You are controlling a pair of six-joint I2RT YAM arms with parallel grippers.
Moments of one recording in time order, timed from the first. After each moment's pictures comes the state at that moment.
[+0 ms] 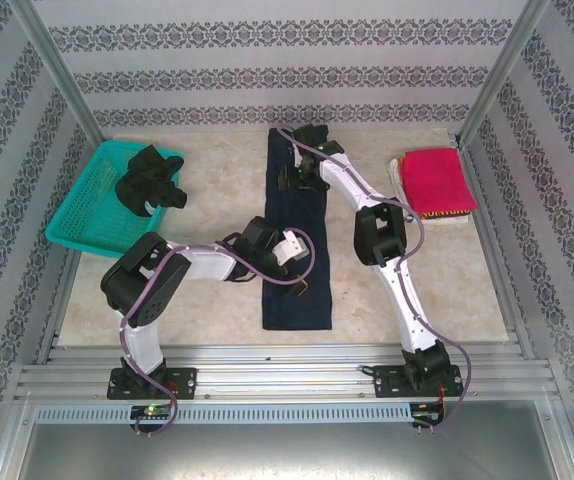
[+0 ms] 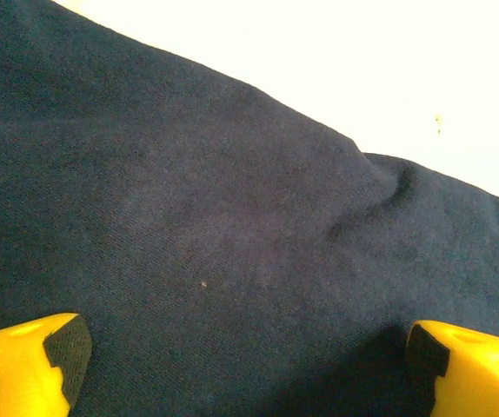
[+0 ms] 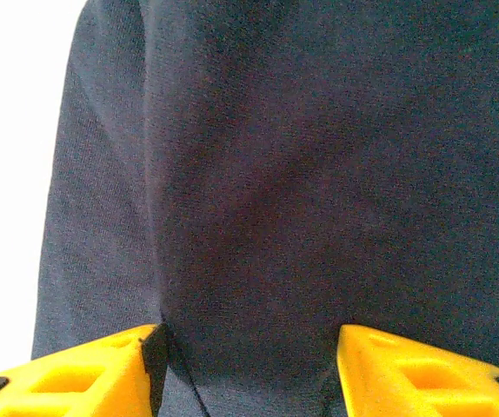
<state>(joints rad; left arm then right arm) -0.63 1.86 0.91 0.09 0.49 0.24 0.39 2.67 2.51 -0.94 -0.19 0.35</state>
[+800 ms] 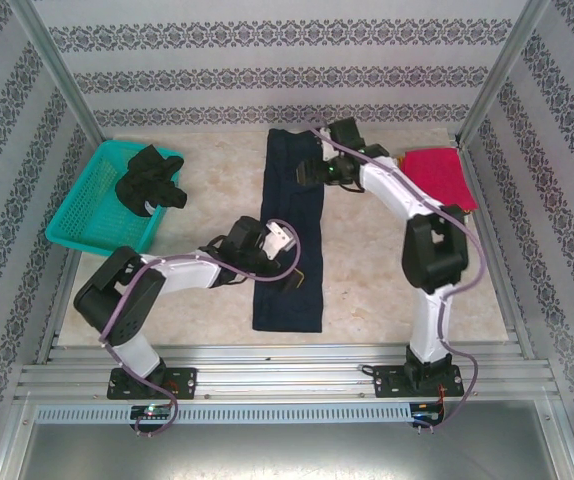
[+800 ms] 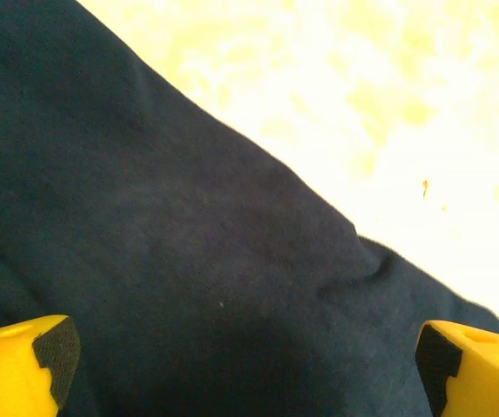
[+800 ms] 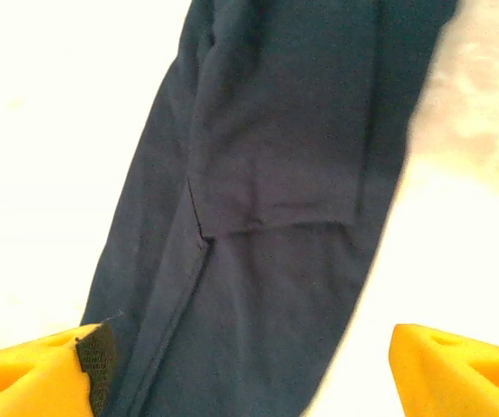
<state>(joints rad) -0.61 1.67 0.79 0.16 0.41 0.00 0.33 1.98 1.69 -0.60 -0.19 0.21</state>
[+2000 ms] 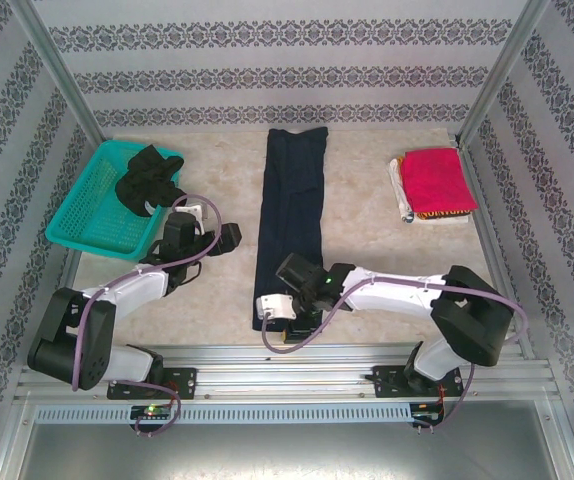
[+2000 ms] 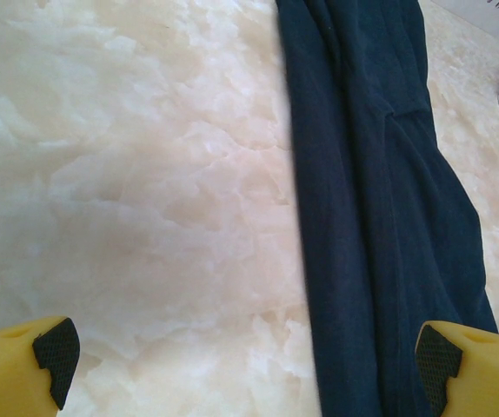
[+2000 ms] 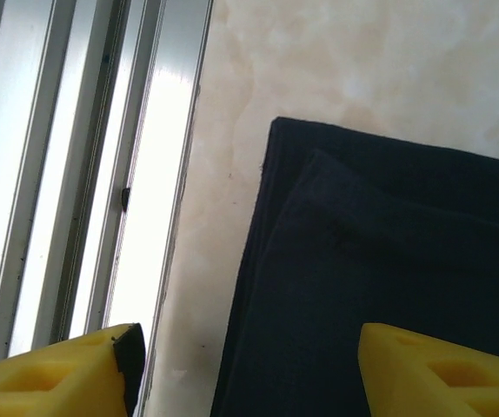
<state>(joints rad) -0.26 1.36 0.56 0.20 0.13 -0.51 1.00 1.55 0.85 -0.48 -0.35 -0.64</state>
